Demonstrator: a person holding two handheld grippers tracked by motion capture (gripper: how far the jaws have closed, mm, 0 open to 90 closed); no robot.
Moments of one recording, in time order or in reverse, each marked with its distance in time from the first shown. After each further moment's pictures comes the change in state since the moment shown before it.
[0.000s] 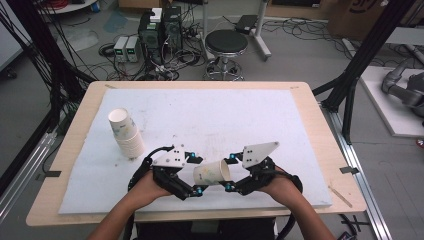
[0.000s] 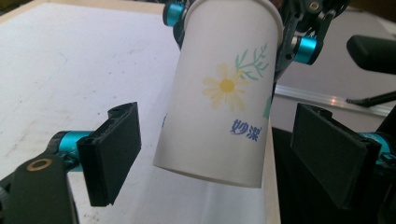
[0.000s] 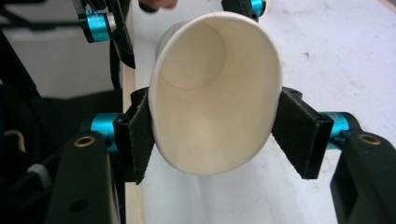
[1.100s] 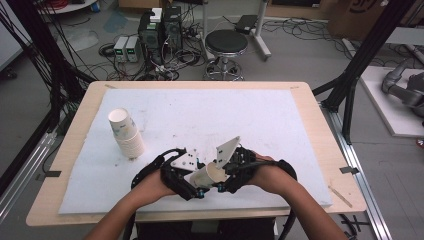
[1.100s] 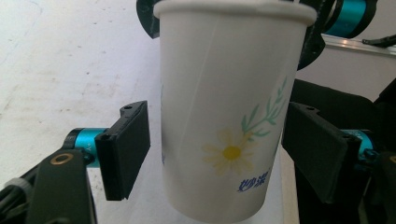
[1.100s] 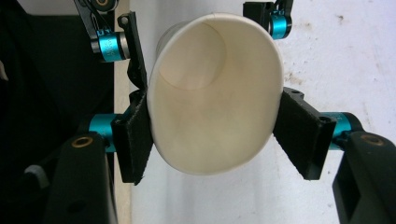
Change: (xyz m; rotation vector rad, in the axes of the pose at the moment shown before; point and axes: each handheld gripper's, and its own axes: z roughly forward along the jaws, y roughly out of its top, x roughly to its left) left arm 0.003 0.002 0.021 0.222 -0.007 0.051; right arm 0.000 0.047 0.028 0.355 0.032 -0.164
